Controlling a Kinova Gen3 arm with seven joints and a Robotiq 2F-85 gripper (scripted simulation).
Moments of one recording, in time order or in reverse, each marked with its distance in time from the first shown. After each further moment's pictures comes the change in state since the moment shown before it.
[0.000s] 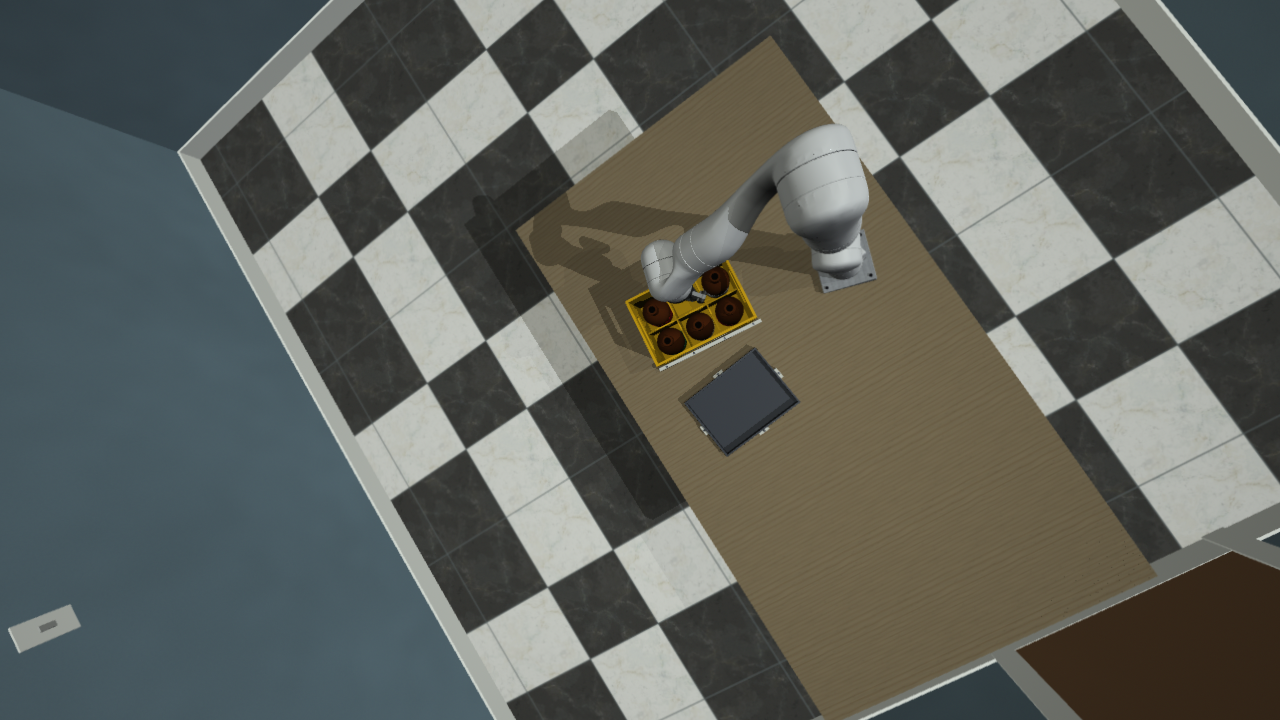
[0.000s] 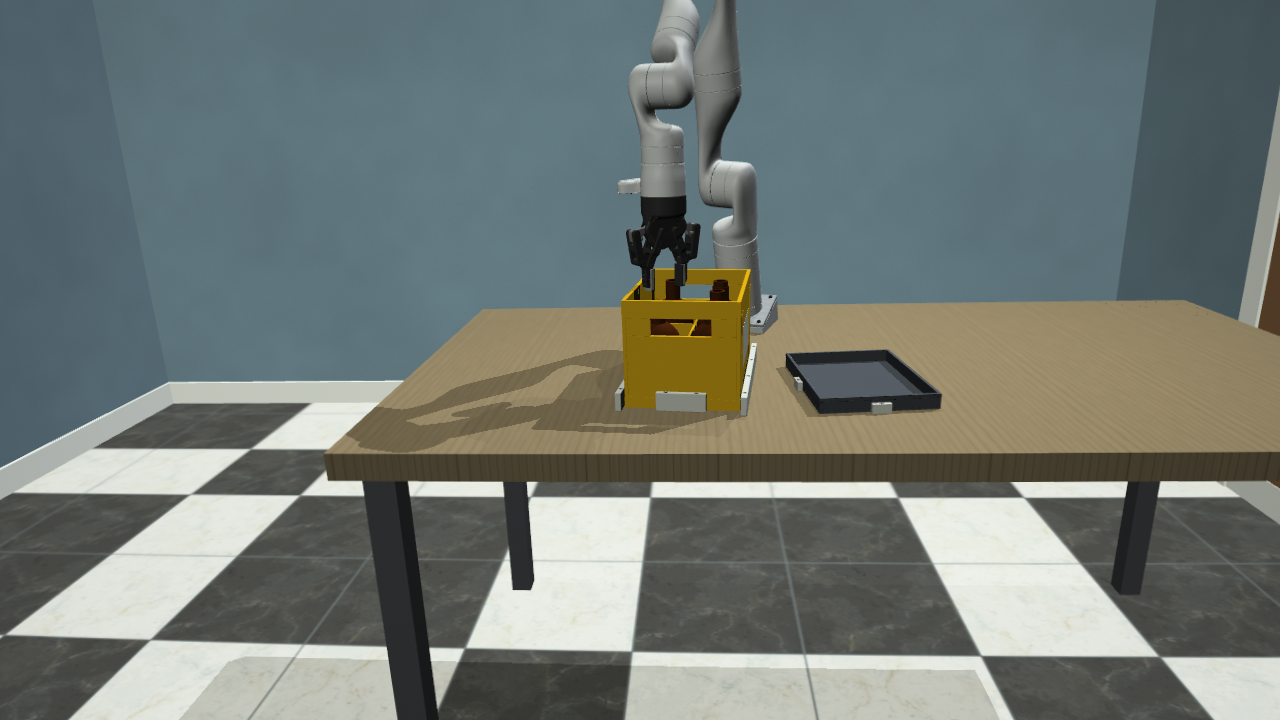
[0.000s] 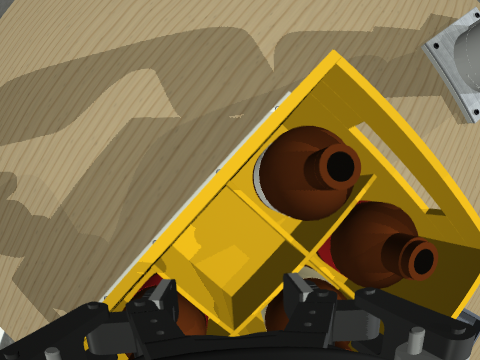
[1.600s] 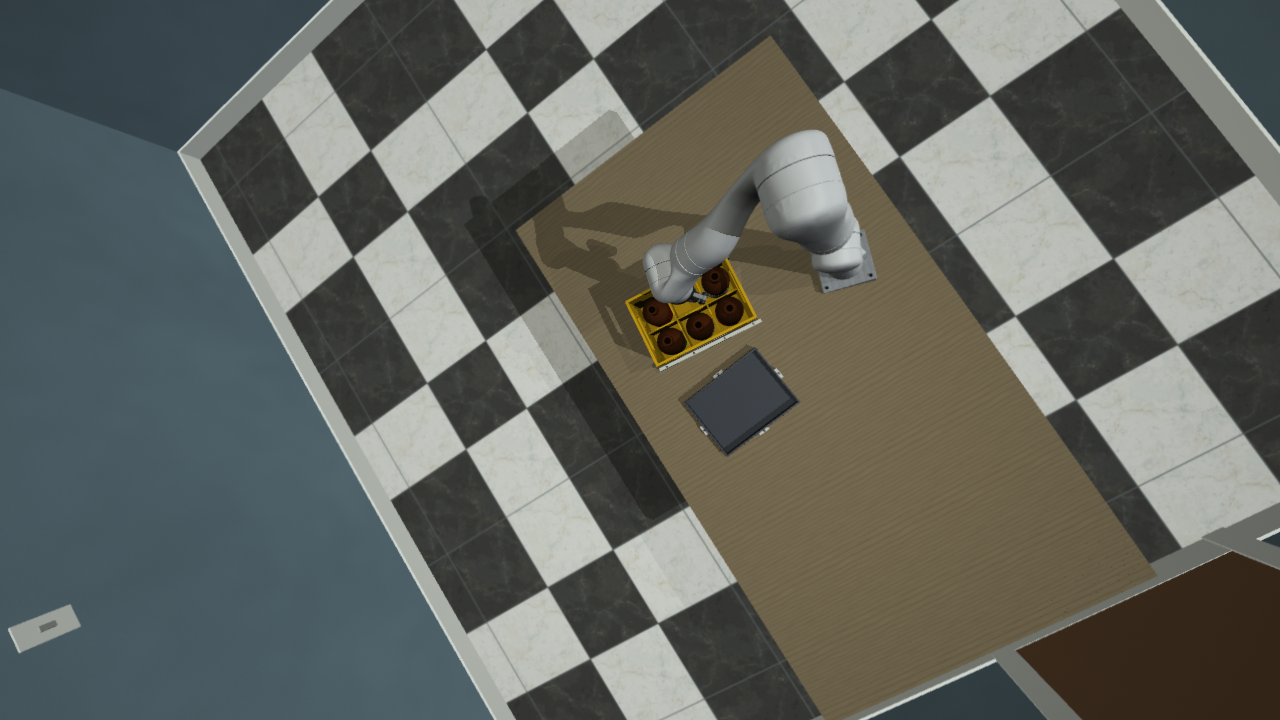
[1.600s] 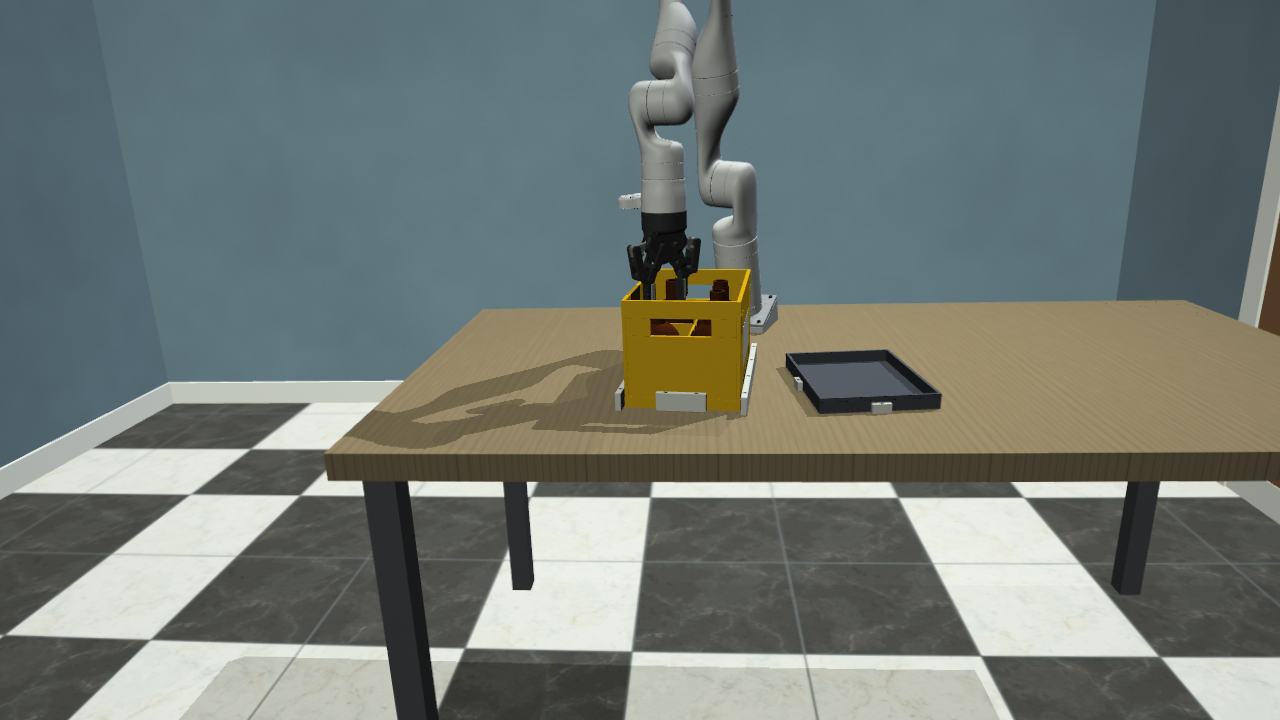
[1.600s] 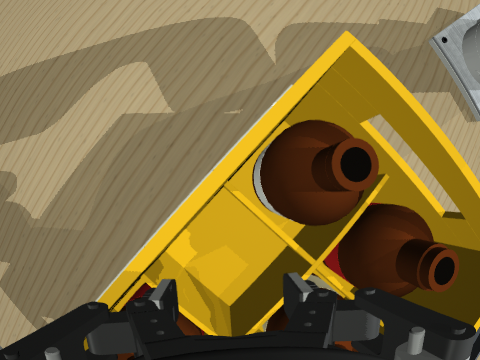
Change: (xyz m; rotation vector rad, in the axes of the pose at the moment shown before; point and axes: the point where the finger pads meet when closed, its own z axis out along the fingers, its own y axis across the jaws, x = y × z) arm 0.001 0.002 0.025 -0.007 0.003 0.000
